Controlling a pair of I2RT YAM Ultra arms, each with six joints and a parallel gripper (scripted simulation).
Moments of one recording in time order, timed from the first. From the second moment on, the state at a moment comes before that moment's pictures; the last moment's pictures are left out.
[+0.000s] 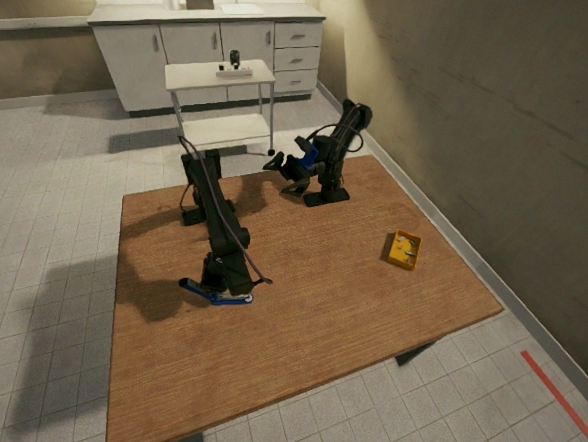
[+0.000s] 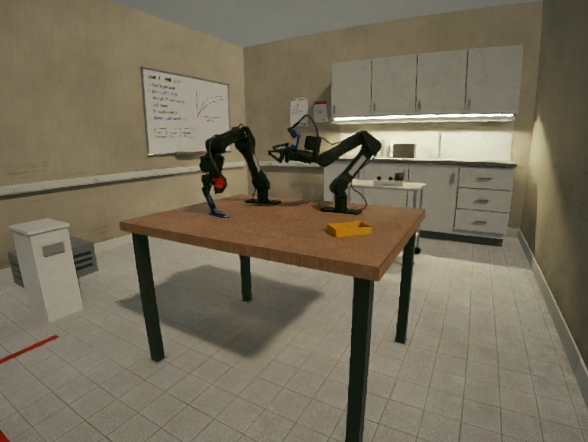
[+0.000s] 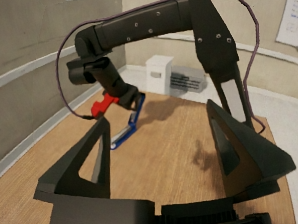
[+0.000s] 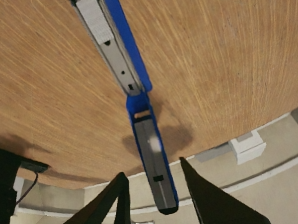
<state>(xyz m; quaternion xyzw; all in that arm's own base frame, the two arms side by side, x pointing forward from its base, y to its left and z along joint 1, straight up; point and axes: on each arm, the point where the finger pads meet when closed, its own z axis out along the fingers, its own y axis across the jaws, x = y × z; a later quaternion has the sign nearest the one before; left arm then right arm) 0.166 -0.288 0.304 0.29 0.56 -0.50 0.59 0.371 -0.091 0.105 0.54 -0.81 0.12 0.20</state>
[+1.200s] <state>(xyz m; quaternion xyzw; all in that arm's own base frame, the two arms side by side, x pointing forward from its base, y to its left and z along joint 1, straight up) 0.166 -0.288 0.304 0.29 0.56 -0.50 0.59 0.360 -0.110 0.062 0.54 -0.81 0.12 0.20</state>
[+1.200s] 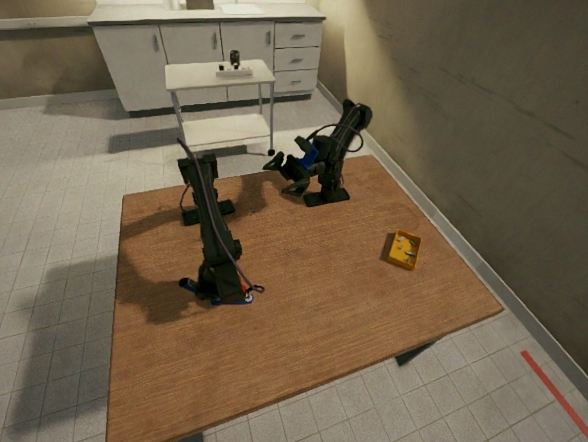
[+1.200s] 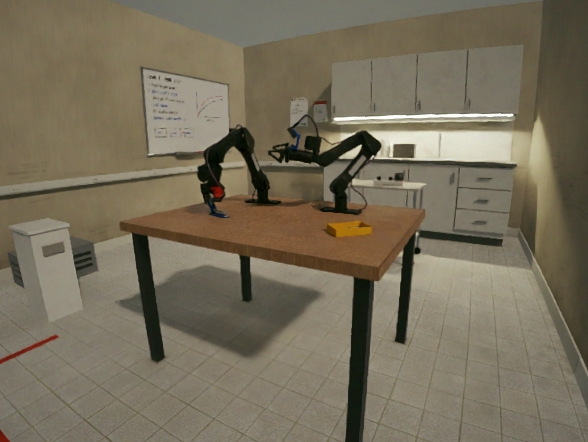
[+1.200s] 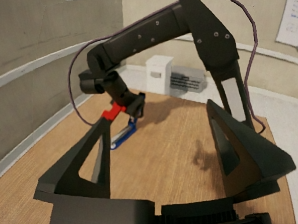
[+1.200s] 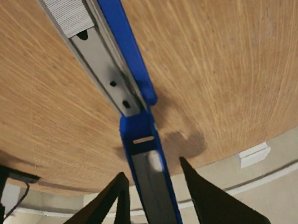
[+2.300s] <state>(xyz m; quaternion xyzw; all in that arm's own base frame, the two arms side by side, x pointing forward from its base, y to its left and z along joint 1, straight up) 0.166 -0.288 0.304 0.29 0.56 -0.50 0.59 0.362 -0.112 0.058 0.54 -0.81 0.12 0.20</state>
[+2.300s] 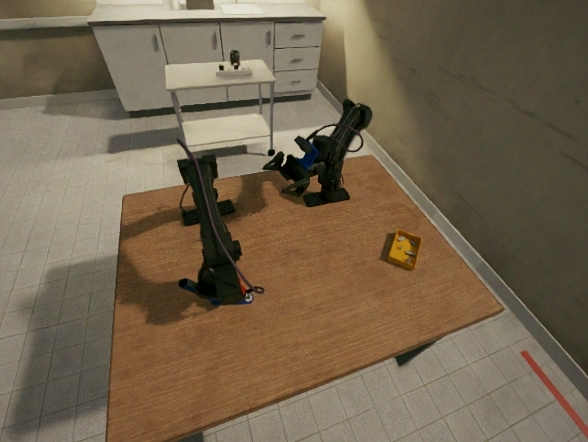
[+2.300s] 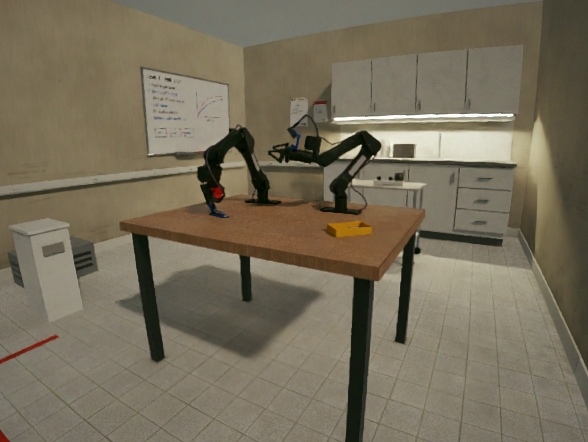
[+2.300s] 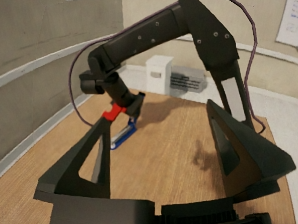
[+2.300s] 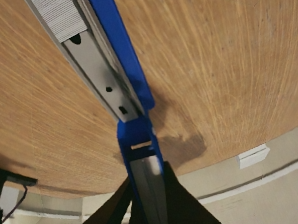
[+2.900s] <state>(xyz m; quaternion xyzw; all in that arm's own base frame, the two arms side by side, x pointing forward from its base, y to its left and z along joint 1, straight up) 0.166 -0.288 0.304 0.29 0.56 -0.50 0.59 0.362 -0.107 0.061 0.53 -0.79 0.17 0.26</state>
